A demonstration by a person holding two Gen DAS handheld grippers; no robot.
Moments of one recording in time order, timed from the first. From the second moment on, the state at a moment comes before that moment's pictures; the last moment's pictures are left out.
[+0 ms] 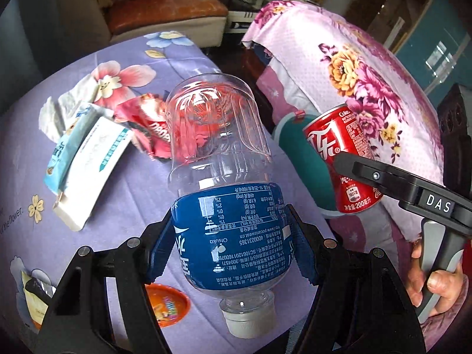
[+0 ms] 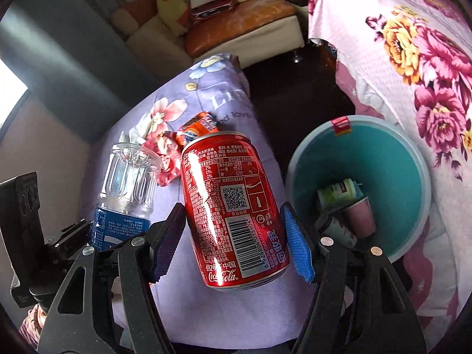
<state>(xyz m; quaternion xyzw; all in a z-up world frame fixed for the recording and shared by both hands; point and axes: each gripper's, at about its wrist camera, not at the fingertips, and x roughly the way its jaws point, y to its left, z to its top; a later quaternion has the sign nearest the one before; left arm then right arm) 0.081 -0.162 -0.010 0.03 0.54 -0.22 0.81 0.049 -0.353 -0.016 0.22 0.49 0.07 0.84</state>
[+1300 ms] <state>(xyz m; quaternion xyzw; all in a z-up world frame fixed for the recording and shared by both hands) 0.096 -0.297 -0.063 0.08 0.58 -0.28 0.76 0.016 -0.484 -0.072 0.31 0.49 -0.02 0.81</state>
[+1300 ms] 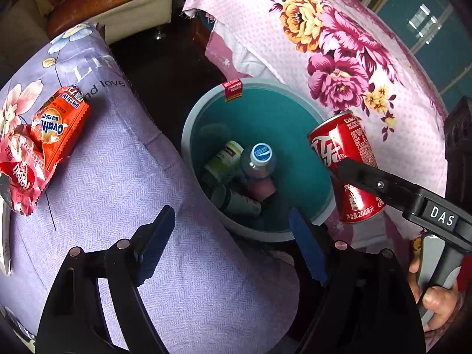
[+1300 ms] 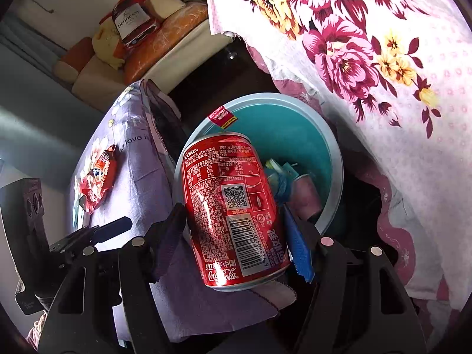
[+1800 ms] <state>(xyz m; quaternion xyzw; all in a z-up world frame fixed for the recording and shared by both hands) 0.094 -0.247 -0.056 0.05 0.58 -0.26 0.77 0.027 -0.469 -0.086 0.30 0.52 -0.03 0.80</state>
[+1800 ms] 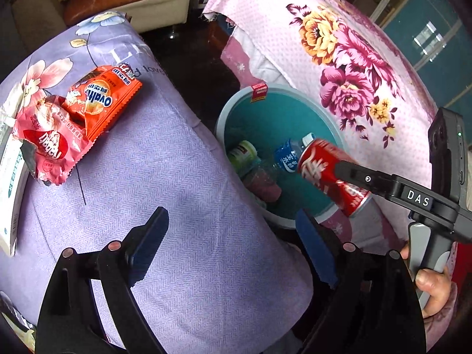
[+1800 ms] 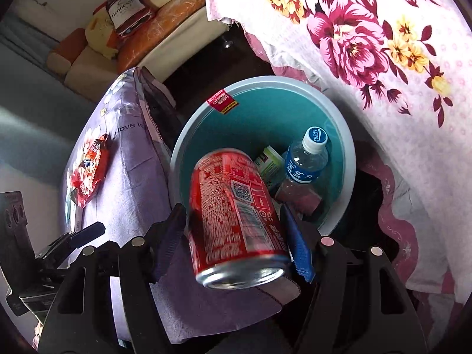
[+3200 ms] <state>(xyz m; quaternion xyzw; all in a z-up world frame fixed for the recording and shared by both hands) 0.139 -0.011 -0.025 -0.04 0.55 -0.13 0.83 0.113 -0.301 -0.041 0.15 0.57 0.04 0.80</state>
